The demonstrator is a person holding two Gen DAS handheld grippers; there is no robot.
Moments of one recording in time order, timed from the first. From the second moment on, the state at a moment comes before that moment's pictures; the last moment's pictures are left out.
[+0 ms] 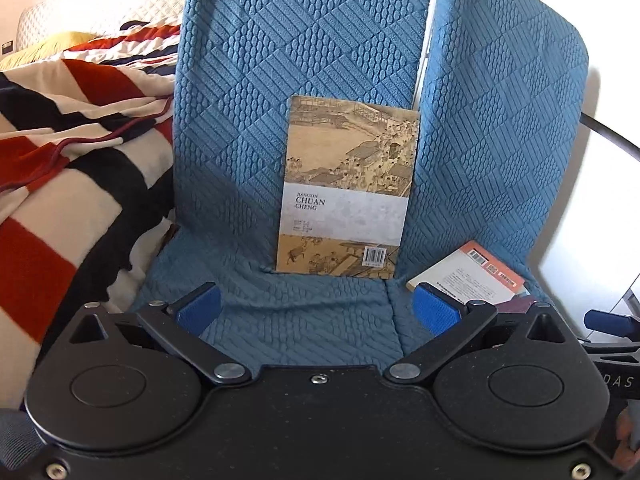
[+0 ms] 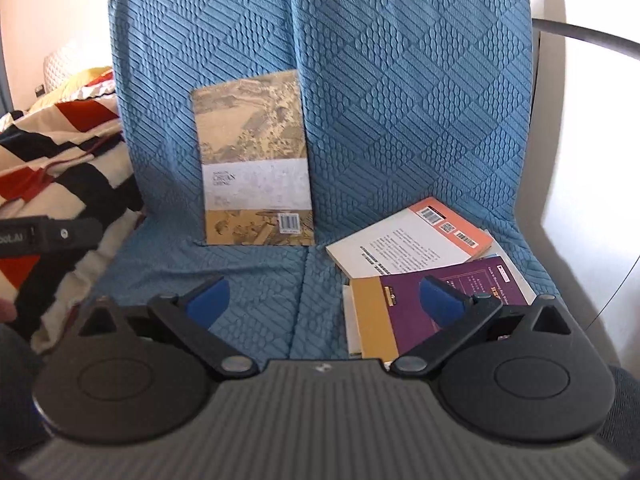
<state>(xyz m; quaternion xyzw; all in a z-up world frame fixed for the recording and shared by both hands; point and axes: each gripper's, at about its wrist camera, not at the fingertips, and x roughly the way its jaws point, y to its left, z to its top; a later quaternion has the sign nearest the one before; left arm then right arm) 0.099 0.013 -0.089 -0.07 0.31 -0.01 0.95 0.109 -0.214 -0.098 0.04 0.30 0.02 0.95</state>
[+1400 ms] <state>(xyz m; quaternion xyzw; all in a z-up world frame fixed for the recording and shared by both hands) 0.255 0.063 -0.185 -0.12 0.38 -0.03 0.92 0.245 -0.214 -0.139 0.08 0.32 0.10 0.94</state>
